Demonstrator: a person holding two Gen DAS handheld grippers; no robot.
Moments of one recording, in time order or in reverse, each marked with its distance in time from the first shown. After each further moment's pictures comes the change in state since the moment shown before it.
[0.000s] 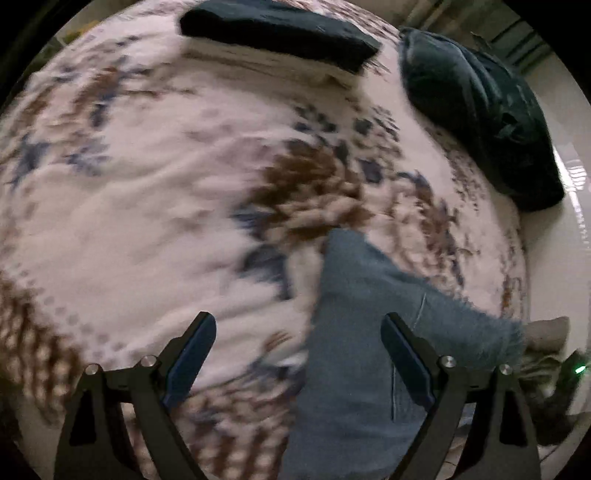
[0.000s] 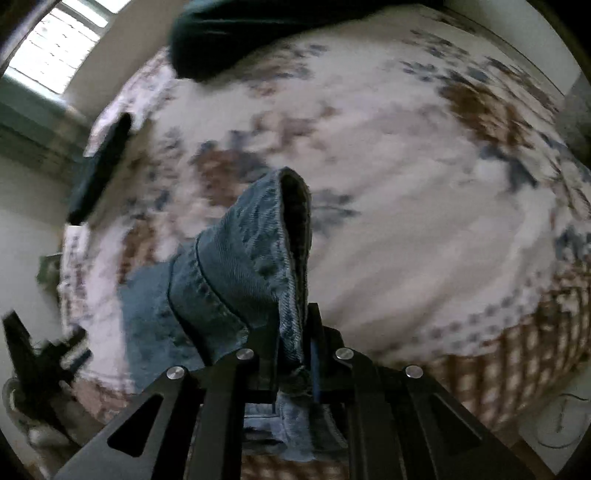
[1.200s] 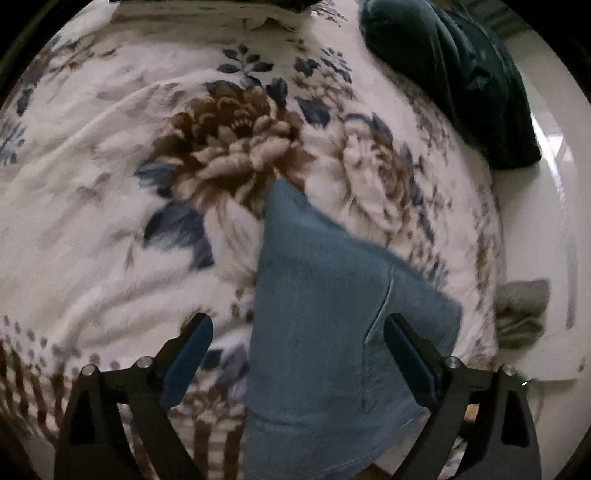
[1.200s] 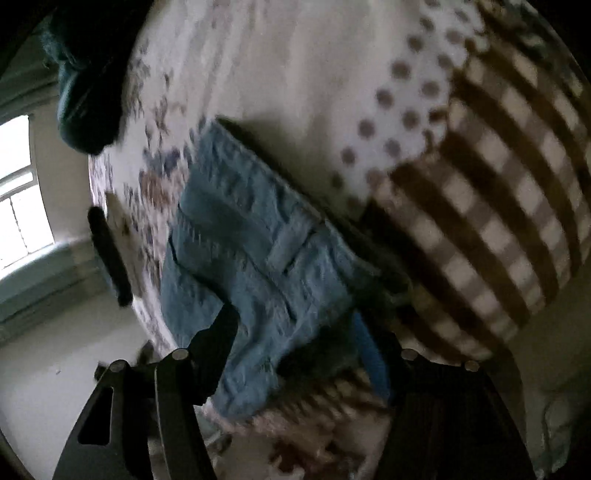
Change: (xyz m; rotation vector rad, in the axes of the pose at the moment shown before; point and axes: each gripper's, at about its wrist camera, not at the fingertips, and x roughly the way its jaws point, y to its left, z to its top) left arm 0.036 -0.033 -0.021 0.086 0.149 -0.085; right arm 0.045 -0.110 -0.090 0.642 0.180 0.328
